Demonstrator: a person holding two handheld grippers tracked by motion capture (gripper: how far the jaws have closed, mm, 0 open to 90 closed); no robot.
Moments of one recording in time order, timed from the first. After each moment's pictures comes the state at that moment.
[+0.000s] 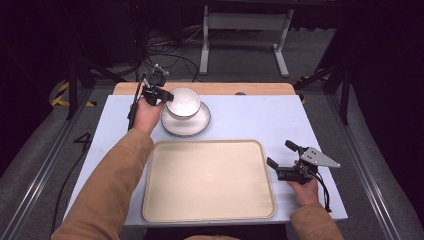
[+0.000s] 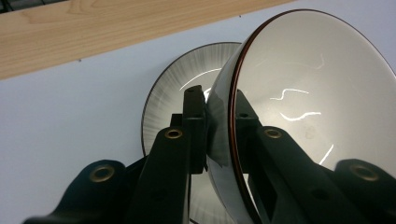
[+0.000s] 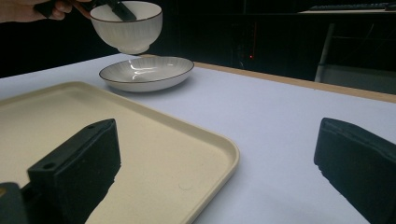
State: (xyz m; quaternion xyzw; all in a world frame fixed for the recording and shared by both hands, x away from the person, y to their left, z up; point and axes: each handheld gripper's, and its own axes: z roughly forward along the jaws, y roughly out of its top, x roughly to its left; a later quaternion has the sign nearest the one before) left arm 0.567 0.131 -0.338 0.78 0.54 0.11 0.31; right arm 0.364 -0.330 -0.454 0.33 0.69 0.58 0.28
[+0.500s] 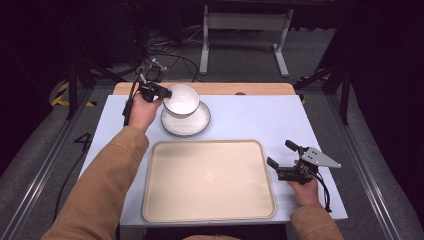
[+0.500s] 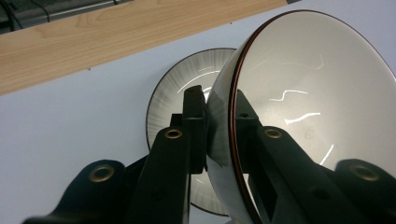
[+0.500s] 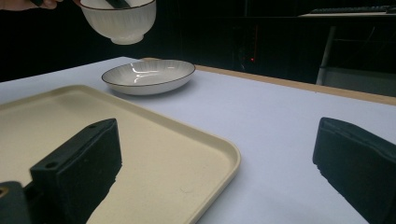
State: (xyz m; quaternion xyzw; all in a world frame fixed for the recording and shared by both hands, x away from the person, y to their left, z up) left arm 0.556 0.134 -0.316 0.79 0.52 0.12 0.31; right arm 0.363 -0.330 -0.453 0.33 0.69 0.58 0.27
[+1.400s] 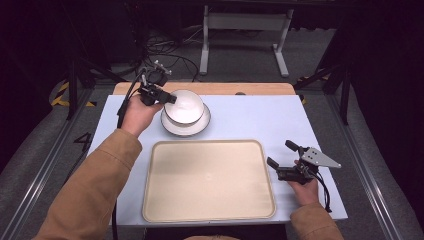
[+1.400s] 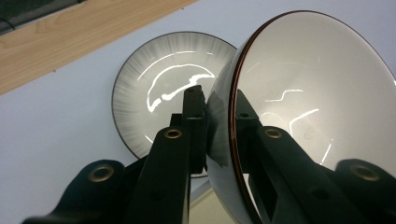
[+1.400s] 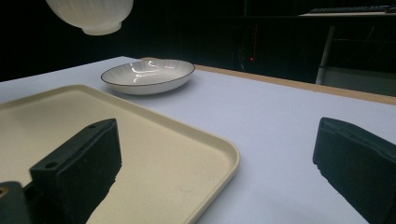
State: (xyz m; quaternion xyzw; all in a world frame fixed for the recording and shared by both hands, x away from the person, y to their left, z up) left arm 0.522 0.125 -0.295 0.84 0.44 0.09 0.30; right arm 0.363 -0.330 -0.453 0.33 0.69 0.58 0.27
